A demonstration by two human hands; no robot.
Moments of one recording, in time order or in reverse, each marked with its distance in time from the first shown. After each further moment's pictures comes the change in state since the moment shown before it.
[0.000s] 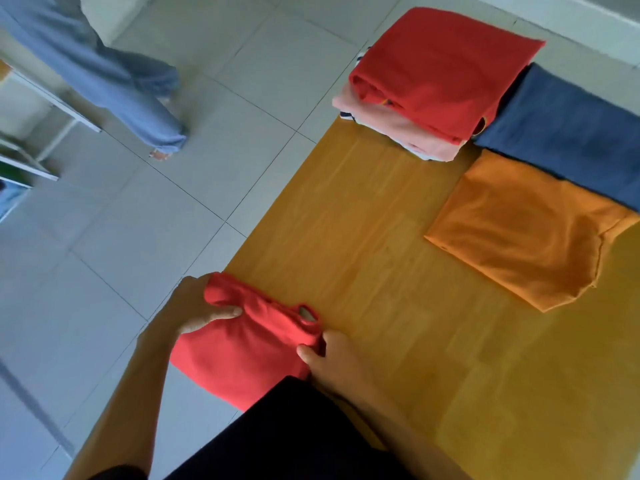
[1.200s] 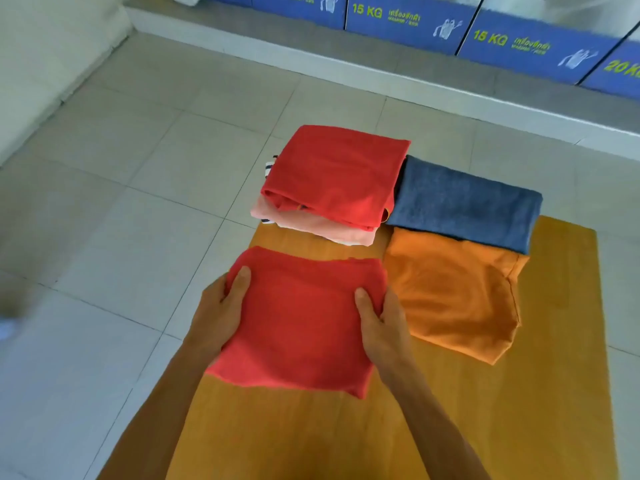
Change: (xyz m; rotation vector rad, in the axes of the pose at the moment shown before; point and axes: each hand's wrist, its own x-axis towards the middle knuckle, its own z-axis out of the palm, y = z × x) left_hand 0.053 0.227 -0.030 -0.532 0.077 0.449; right_hand 0.051 -0.035 -0.184 0.749 0.772 -0.124
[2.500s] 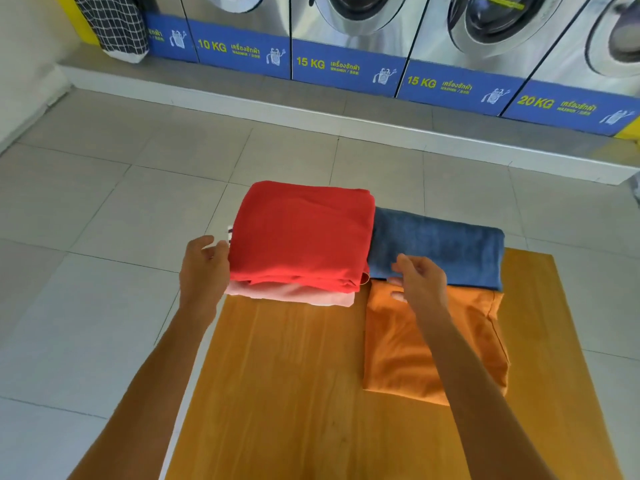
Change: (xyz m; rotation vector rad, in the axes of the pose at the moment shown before) left_hand 0.156 0.103 0.028 0.081 0.221 0.158; right_hand 0.156 -0.058 -0.061 0.065 0.324 0.056
